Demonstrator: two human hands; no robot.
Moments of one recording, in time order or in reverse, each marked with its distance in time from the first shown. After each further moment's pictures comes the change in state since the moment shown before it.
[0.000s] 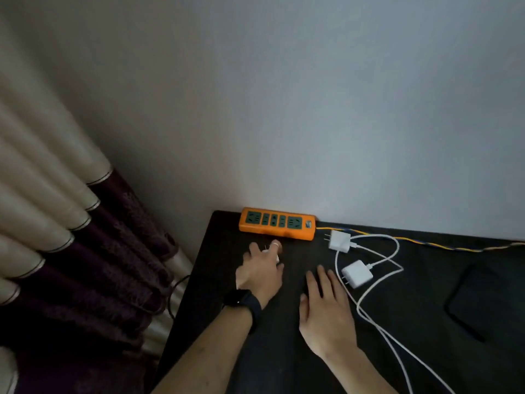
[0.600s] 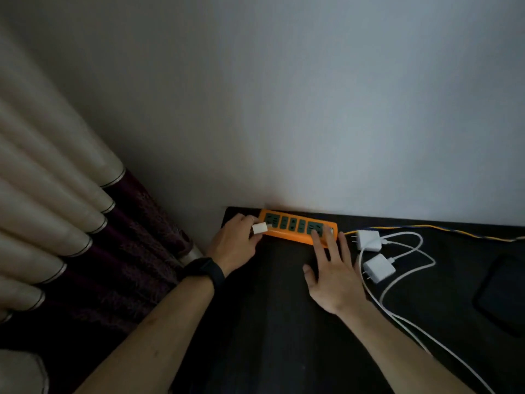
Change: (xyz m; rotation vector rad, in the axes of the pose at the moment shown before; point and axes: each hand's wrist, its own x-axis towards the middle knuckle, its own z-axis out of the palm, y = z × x) left_hand 0.038 -0.078 -0.068 -0.155 0.070 0.177; right_hand 0.058 -0.014 -0.008 0.096 -0.014 -0.073
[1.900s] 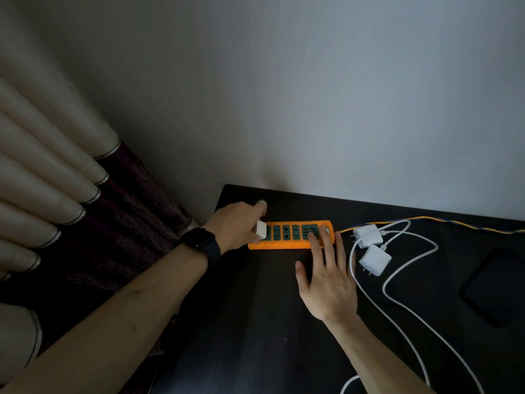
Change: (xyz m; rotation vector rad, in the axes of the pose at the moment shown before) left_hand -0.006 0.032 -0.013 0.334 -0.339 0.141; right_hand -0.040 0.016 0.026 0.001 0.184 -0.017
